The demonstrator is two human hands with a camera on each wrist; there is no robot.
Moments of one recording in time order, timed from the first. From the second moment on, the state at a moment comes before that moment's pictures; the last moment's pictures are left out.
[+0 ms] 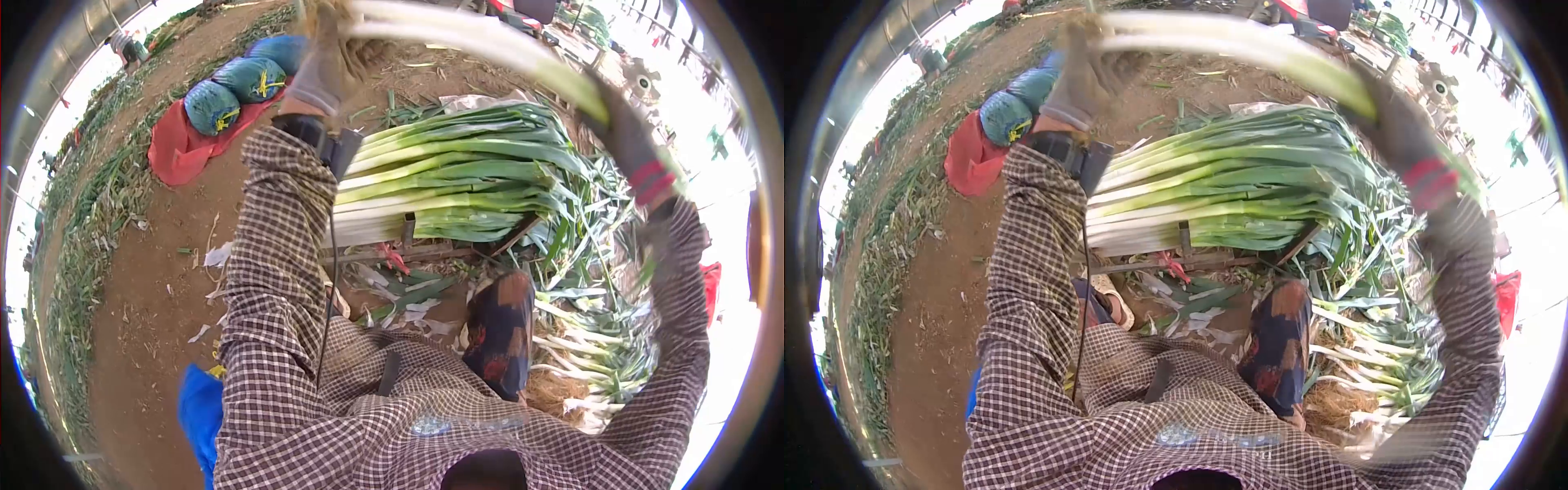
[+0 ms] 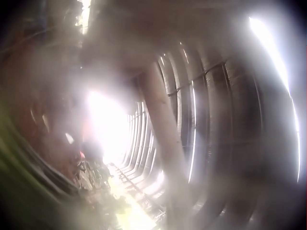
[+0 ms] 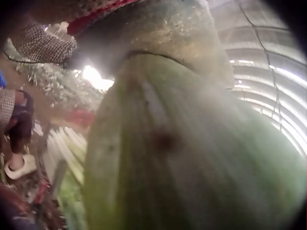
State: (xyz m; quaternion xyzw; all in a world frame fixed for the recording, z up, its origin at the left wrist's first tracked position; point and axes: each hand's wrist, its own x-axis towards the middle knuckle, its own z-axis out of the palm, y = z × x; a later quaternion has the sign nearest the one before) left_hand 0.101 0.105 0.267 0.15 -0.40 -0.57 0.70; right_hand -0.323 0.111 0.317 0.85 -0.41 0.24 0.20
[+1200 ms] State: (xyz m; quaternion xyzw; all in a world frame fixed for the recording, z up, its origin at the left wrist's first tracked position) left_hand 0.089 0.040 -0.014 0.80 -0.54 0.04 0.25; right_hand -0.049 -0.110 0.117 0.91 -0.35 -0.17 -0.11
